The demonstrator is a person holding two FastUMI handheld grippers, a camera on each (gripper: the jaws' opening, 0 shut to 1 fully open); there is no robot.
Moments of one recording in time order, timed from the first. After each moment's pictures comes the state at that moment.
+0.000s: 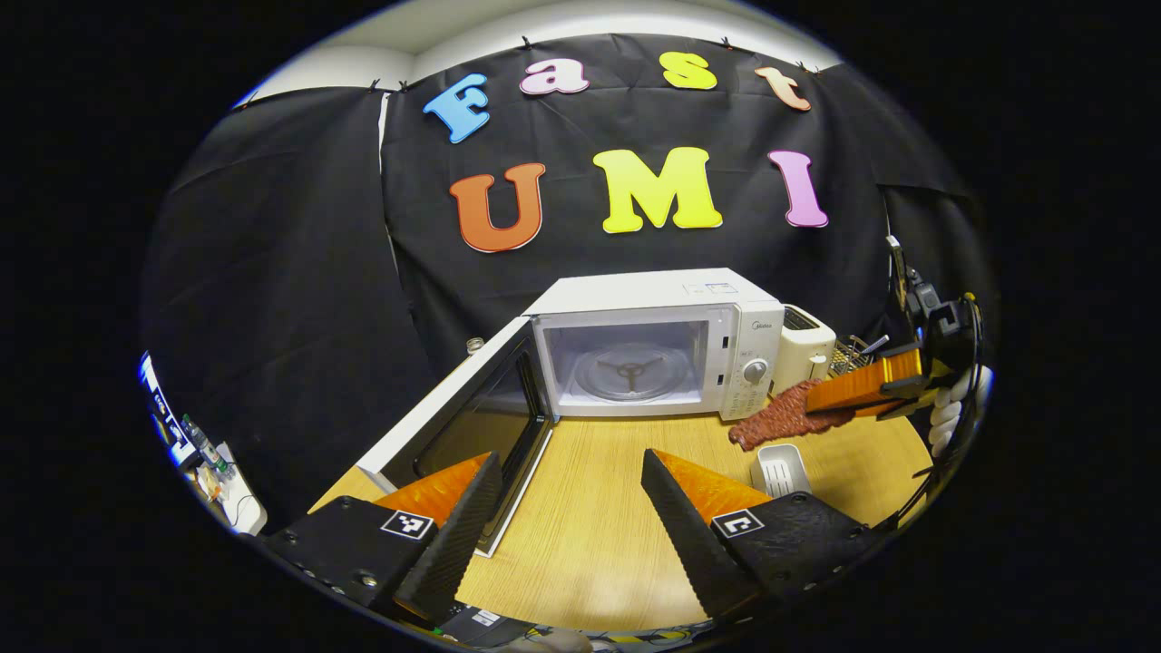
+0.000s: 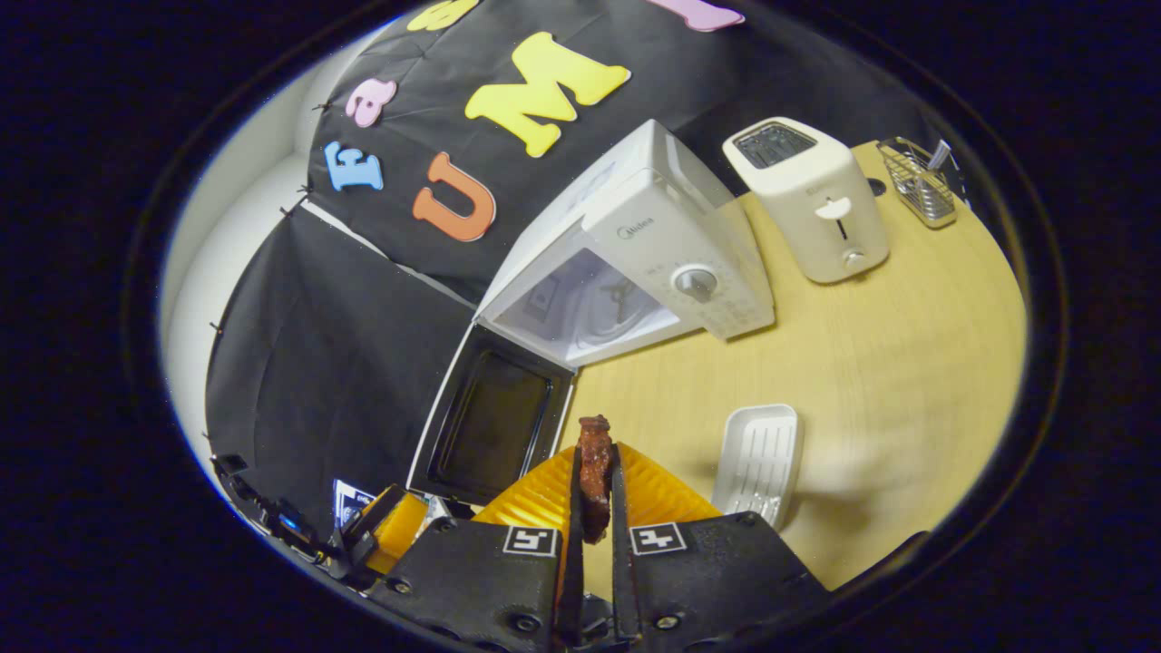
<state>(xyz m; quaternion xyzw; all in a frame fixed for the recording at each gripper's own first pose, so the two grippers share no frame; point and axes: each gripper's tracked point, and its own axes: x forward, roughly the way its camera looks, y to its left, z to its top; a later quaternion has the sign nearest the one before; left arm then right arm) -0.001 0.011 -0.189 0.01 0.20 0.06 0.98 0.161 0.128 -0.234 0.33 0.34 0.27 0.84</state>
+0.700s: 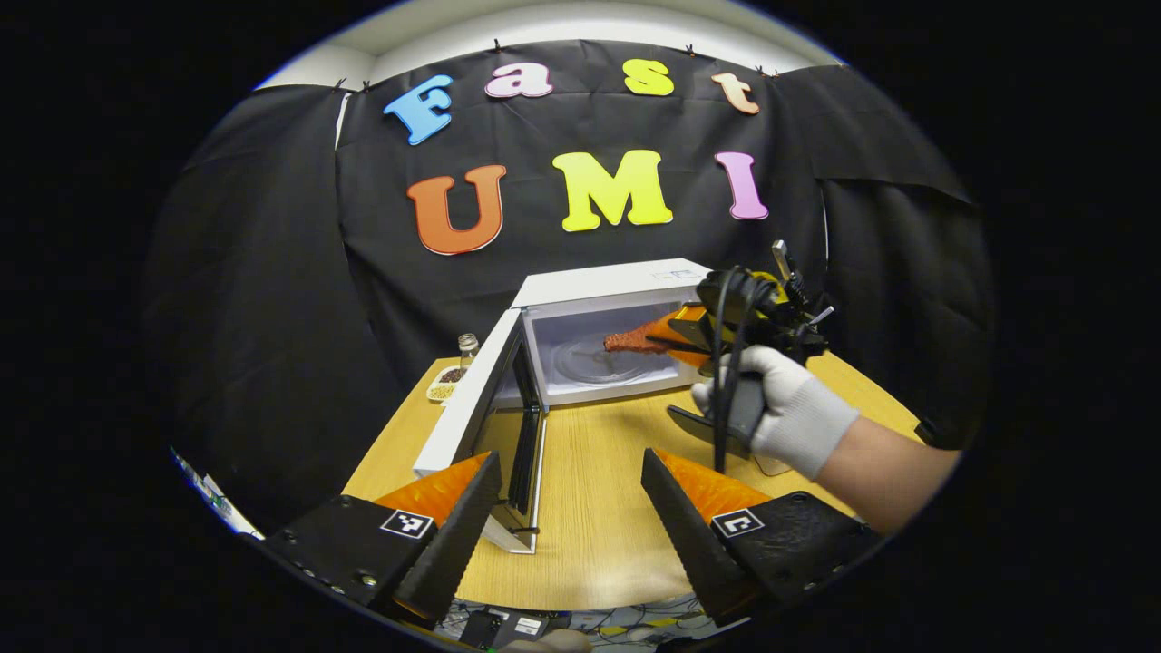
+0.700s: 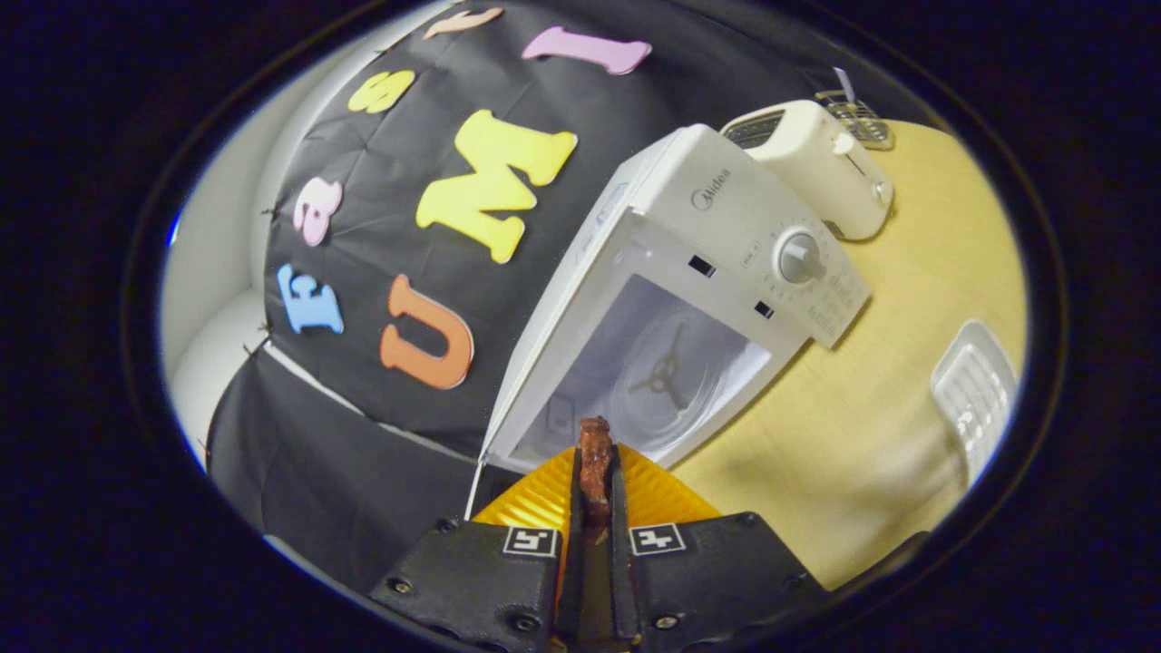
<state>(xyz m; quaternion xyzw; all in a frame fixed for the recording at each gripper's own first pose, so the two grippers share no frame) -0.040 0.070 -0.202 0.03 0.19 -0.06 0.98 0.291 0.270 -0.243 0.54 0.15 0.07 0.83</state>
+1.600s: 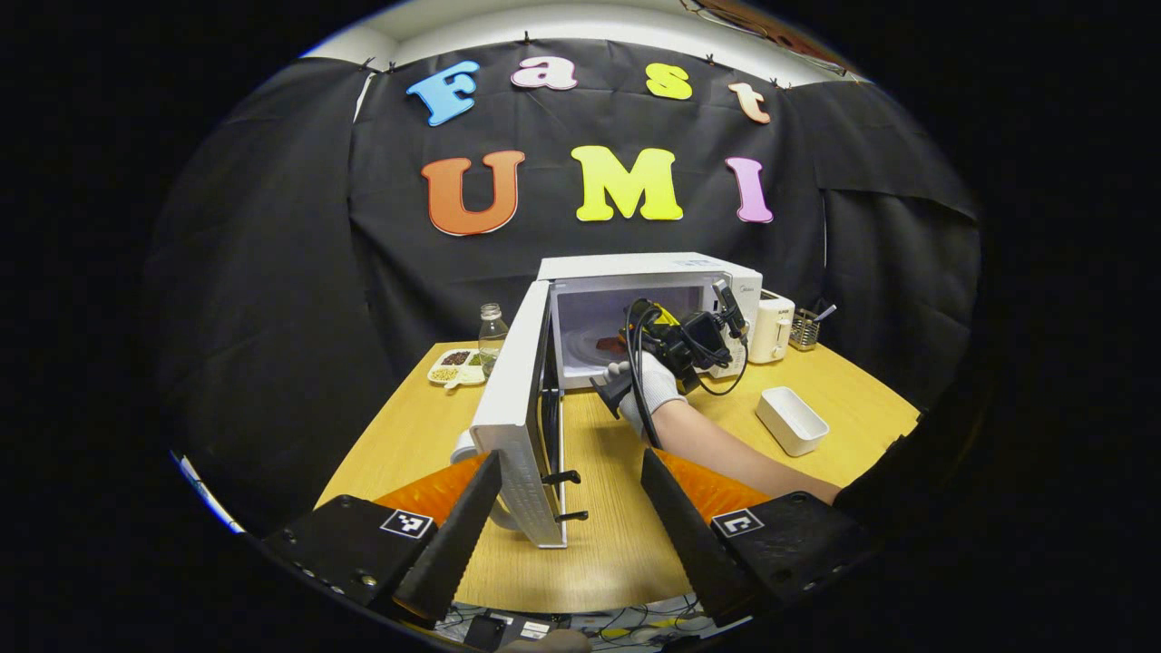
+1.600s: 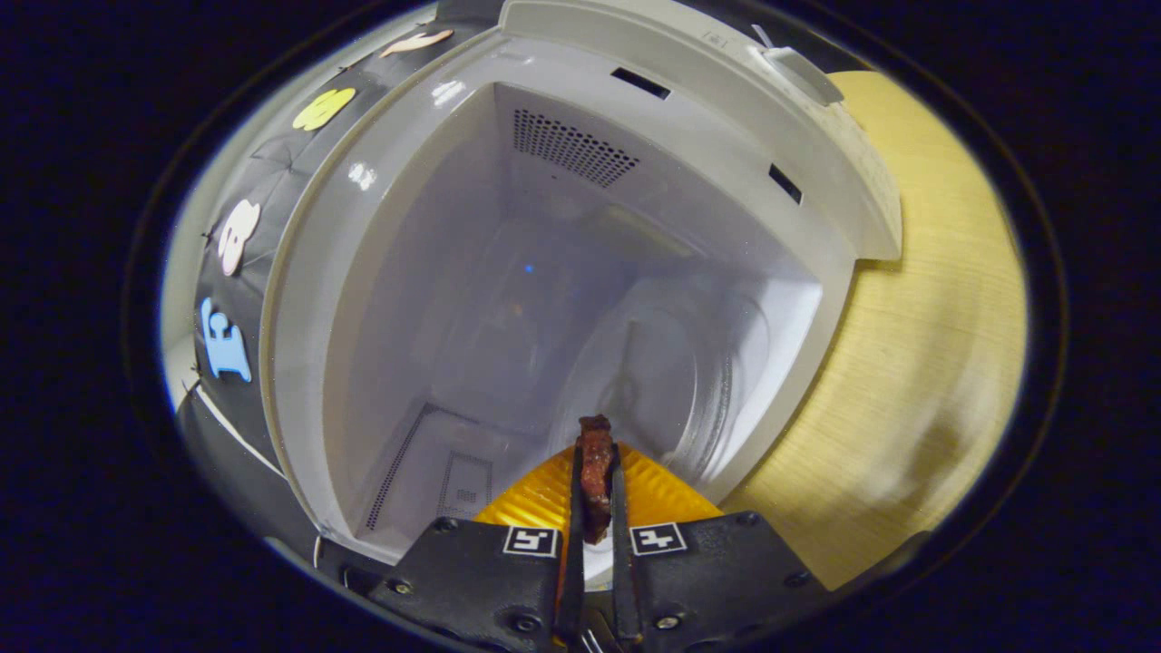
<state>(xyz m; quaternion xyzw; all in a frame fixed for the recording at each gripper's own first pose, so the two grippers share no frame) -0.037 0.125 -0.251 -0.01 0.19 -0.07 0.98 0.444 0.312 -0.332 0.52 0.10 -0.04 0.84</state>
